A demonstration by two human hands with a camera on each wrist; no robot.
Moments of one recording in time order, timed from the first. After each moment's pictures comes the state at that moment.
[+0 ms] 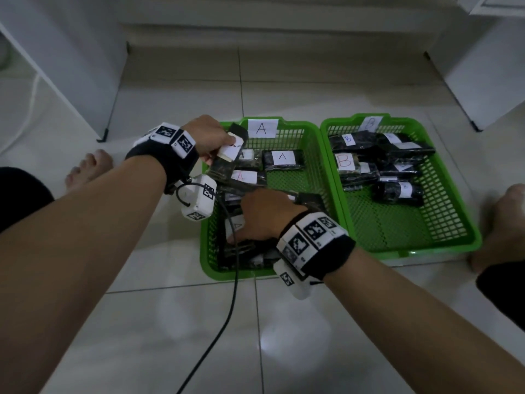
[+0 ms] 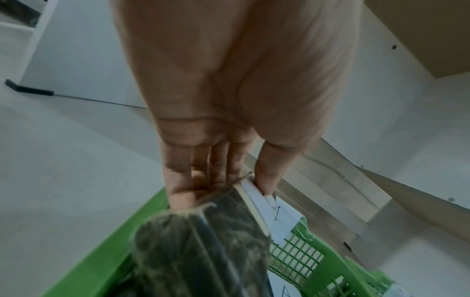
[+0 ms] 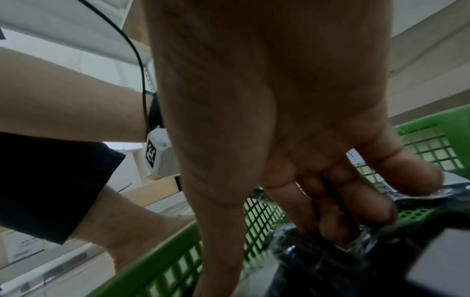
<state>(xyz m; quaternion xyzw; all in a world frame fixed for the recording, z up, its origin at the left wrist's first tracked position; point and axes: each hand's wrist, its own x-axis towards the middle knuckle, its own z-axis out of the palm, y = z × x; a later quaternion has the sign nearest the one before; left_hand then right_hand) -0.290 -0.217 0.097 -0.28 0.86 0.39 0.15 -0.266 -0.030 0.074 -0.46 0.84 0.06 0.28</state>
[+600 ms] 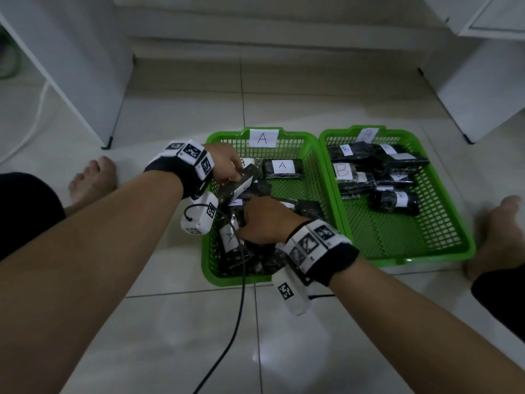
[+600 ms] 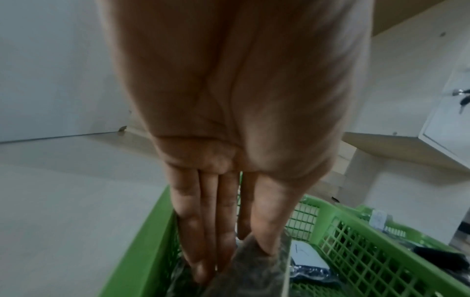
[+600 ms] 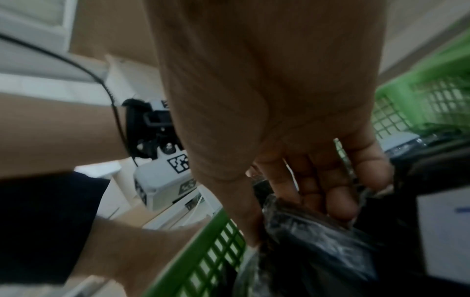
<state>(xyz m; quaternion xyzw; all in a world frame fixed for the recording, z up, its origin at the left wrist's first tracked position) -0.284 -0.200 0.092 -0.14 0.94 0.22 0.24 -0.269 -0.027 0.072 -0.39 0.86 -0.08 0.32</state>
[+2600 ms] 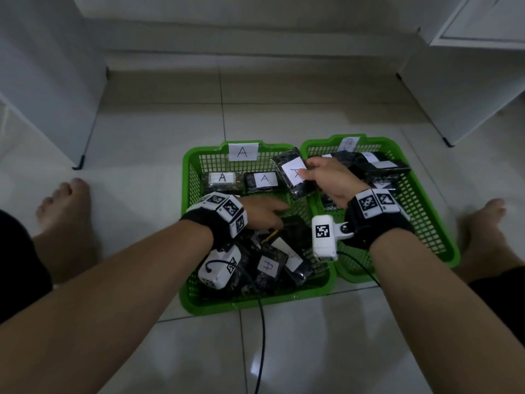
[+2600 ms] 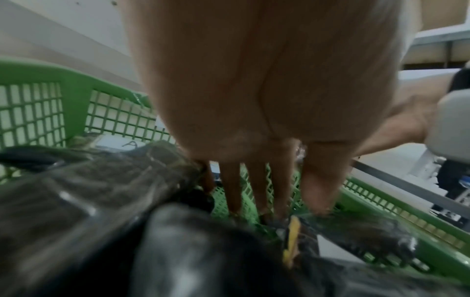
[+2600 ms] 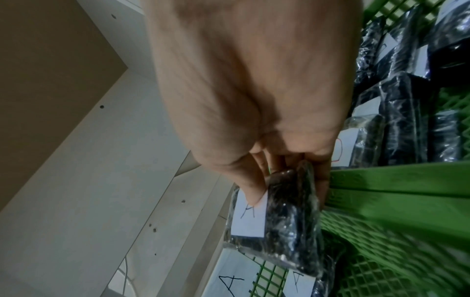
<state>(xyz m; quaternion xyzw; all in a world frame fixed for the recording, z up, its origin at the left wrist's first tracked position) -0.305 -0.096 0.064 0.04 0.90 0.25 0.35 -0.423 0.055 0.062 -0.07 0.84 -0.46 0.27</state>
